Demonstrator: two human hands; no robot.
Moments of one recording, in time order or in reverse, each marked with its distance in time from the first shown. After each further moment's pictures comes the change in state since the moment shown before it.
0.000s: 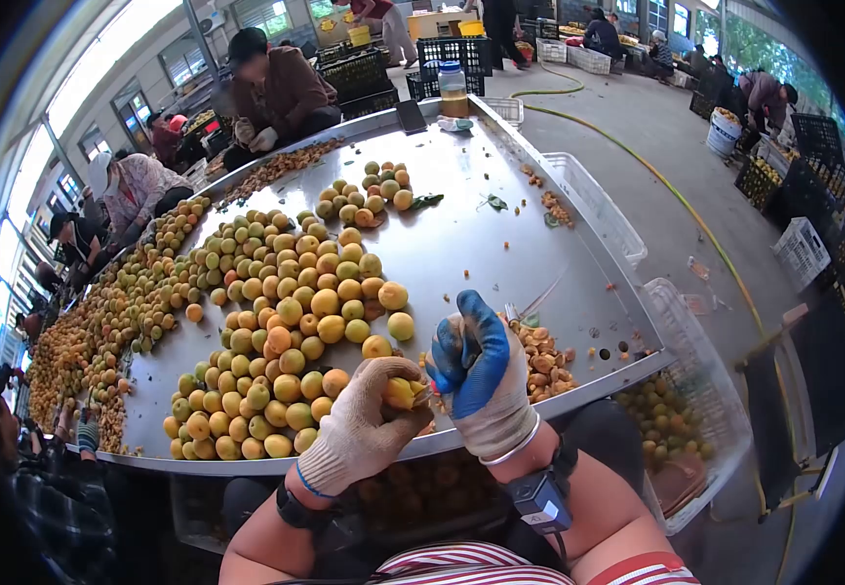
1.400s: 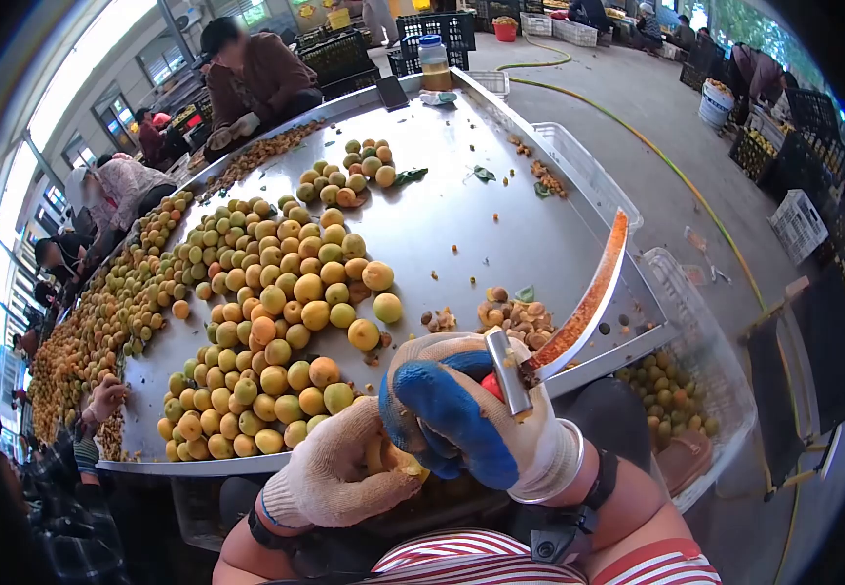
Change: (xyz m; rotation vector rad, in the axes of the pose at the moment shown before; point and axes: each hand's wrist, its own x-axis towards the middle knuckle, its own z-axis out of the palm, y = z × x) left_hand -0.026 0.048 -0.027 -0.254 -0.398 -0.145; right_hand -0.056 -0.044 0.027 -0.591 -0.491 -0.089
